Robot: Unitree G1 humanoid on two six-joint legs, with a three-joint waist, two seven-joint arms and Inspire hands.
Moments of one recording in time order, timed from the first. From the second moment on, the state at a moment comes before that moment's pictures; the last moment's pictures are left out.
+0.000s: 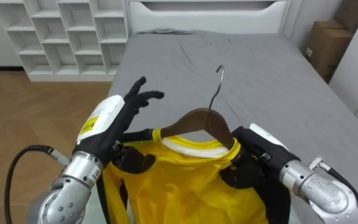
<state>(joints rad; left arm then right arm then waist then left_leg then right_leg) -0.11 0.34 -0.10 -0.12 0.51 -0.03 -0.13 -0.23 -0.39 0.10 0.18 -0.25 0.02 0.42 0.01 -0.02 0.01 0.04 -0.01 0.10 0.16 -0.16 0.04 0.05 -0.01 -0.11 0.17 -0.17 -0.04</state>
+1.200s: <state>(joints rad) -0.10 0.31 0.32 -0.08 0.21 -0.01 0.08 -0.12 -0.38 -0.06 0.12 -0.34 0.05 0.42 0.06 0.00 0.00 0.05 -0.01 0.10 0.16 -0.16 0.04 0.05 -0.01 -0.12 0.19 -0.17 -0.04</state>
